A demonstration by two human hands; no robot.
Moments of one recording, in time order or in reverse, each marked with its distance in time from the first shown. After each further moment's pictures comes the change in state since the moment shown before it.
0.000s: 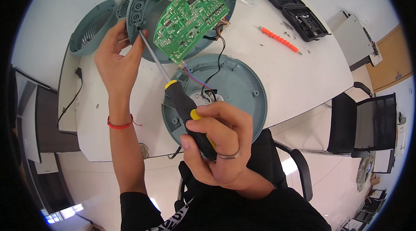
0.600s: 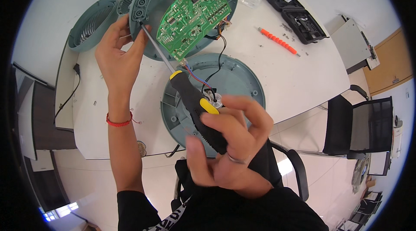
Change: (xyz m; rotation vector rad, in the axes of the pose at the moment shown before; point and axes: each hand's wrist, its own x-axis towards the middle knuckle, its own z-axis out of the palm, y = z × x) left_hand 0.000 -0.001 0.001 -0.025 0.014 0.041; right_hand -0.005 0.007 -0.010 -0.034 0.022 -0.062
